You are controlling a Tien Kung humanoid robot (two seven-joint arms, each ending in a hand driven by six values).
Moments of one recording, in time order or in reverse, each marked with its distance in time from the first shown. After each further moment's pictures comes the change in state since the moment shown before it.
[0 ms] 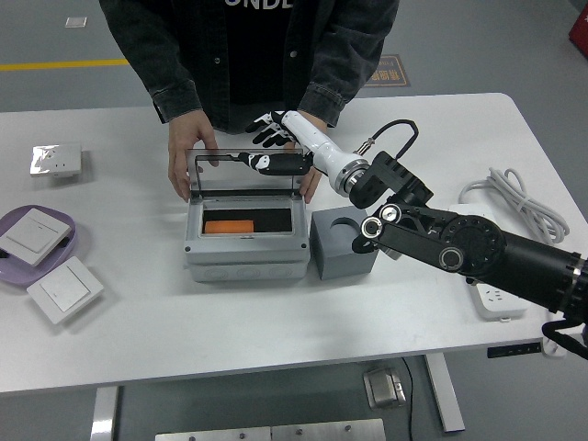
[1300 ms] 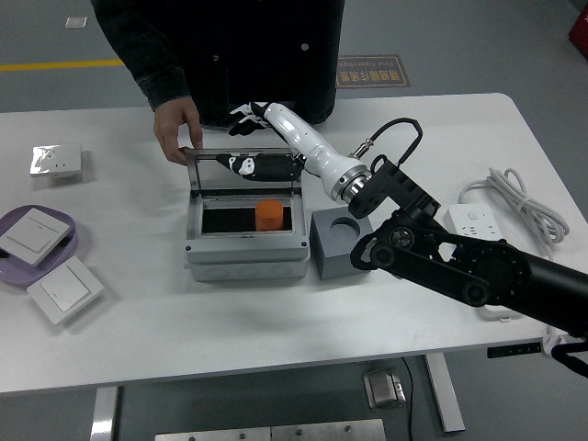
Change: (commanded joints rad) left arm -0.003 -0.012 -0.011 0.000 0.005 -0.001 -0.002; right arm -0.067 -0.048 0.123 0.198 -0.154 -0.023 -0.054
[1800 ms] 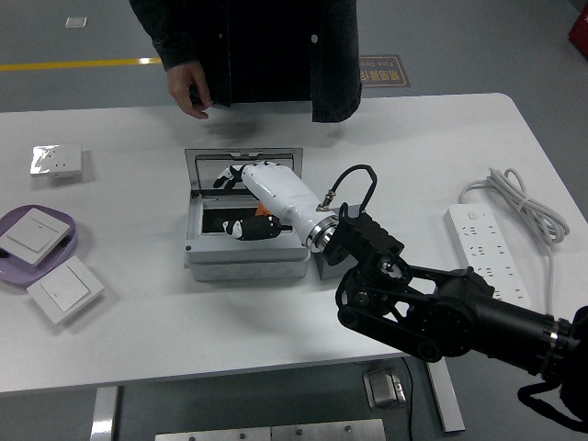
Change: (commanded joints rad) left arm 0.008 -0.004 -0.002 0.000 0.001 0.000 0.000; right arm -0.159 0.111 -0.021 -0.049 -0.455 0.003 -0.053
